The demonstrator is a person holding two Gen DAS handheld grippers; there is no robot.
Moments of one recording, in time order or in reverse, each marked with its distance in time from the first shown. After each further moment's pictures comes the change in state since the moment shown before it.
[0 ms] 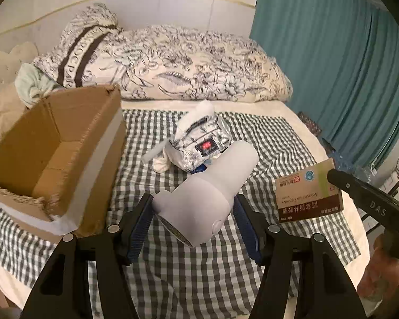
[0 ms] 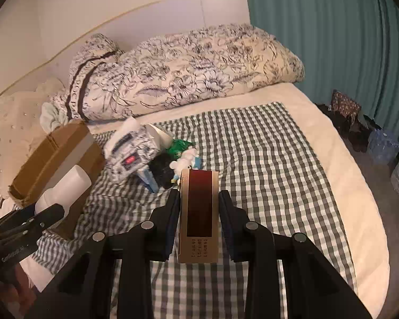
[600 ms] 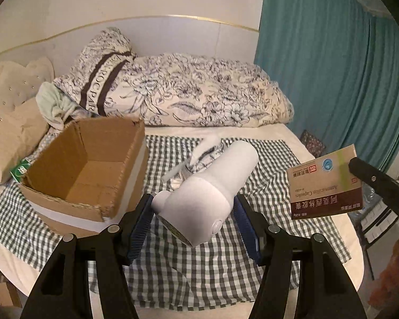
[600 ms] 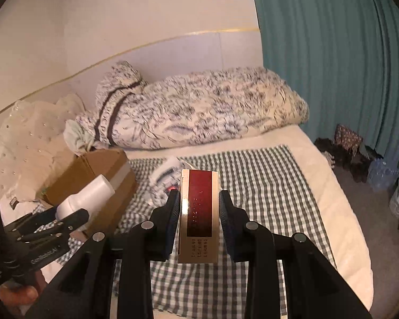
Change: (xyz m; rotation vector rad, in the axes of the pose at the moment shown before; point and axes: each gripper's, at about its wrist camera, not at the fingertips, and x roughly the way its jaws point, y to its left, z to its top) left arm -0.084 0.007 0.013 -0.008 -0.111 0.048; right arm -0.109 0.056 0.013 -0.073 -0.186 0.045
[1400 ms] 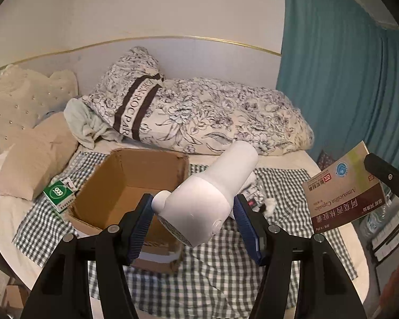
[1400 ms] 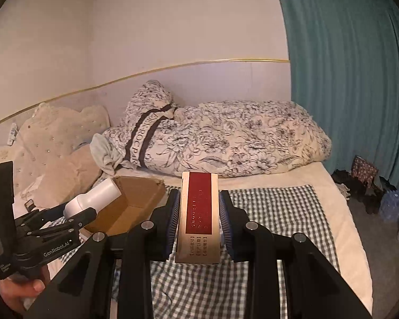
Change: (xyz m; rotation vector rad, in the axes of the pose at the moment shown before) left arm -0.040 0.070 0.048 -0.037 -0.086 0.097; right arm -0.010 0.084 0.052 -0.095 -0.086 0.112
